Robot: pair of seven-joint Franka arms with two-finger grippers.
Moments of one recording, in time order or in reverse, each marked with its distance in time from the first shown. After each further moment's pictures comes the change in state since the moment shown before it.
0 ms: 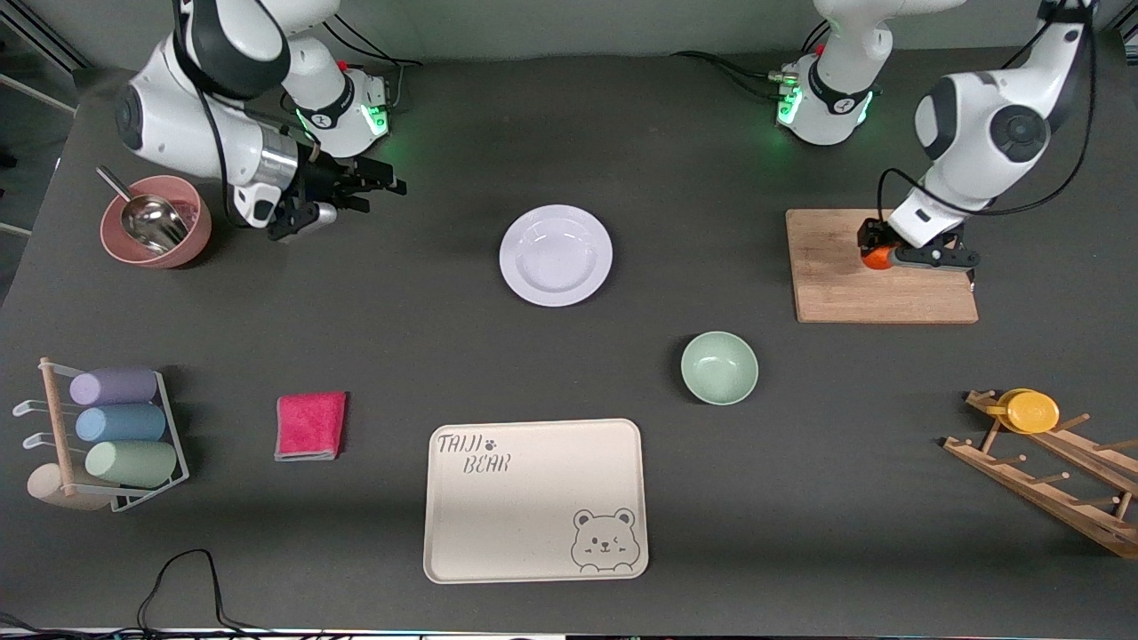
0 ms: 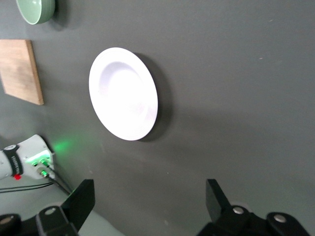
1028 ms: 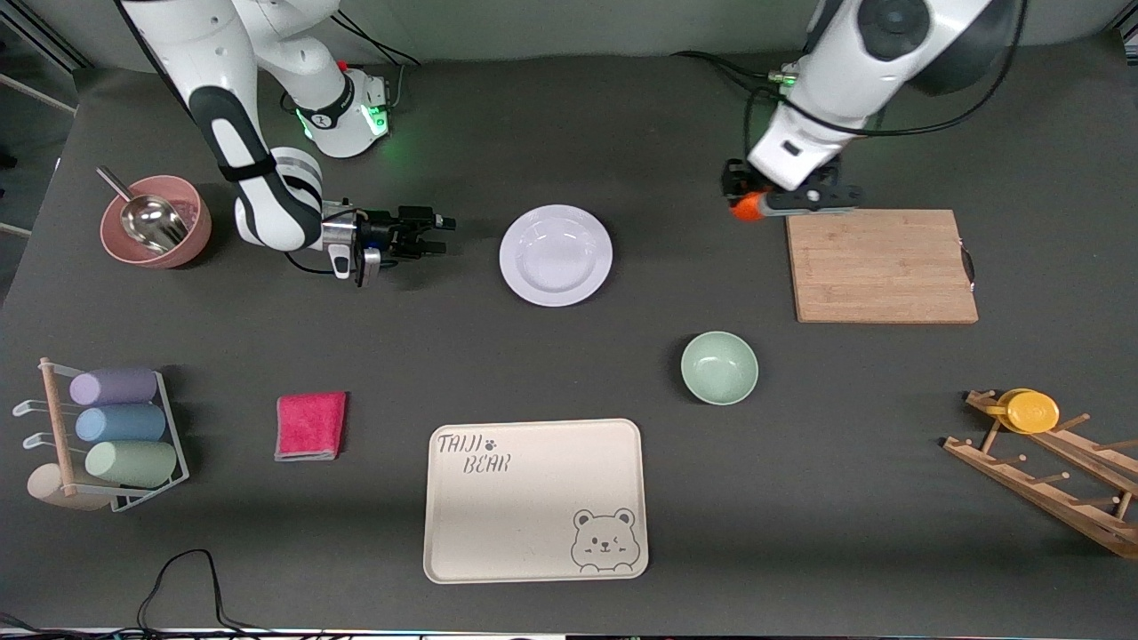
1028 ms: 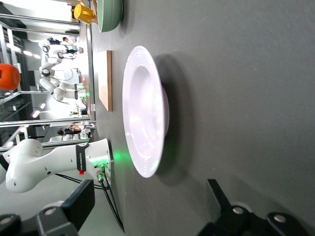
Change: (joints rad) left arm -0.414 0.018 -0.212 0.487 -0.207 -0.447 -0.782; right arm 0.029 0.613 -0.063 -0.075 0.922 -0.110 -1.136
